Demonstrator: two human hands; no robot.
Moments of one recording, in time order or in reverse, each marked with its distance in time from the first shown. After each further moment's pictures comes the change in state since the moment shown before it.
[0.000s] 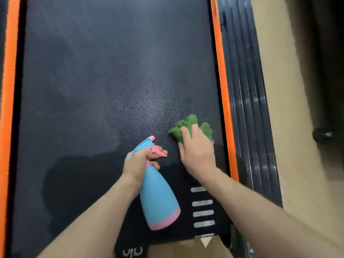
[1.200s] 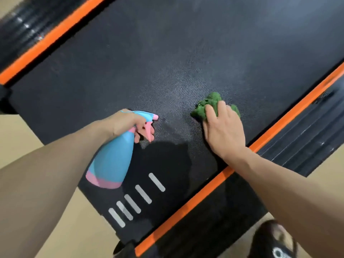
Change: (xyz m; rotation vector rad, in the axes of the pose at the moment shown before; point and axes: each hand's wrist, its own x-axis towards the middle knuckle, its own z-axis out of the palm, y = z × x) left_hand 0.007 0.003 0.021 -0.001 0.211 0.027; right_hand 0.181 0.076 0.001 -0.029 -0.122 -1.004
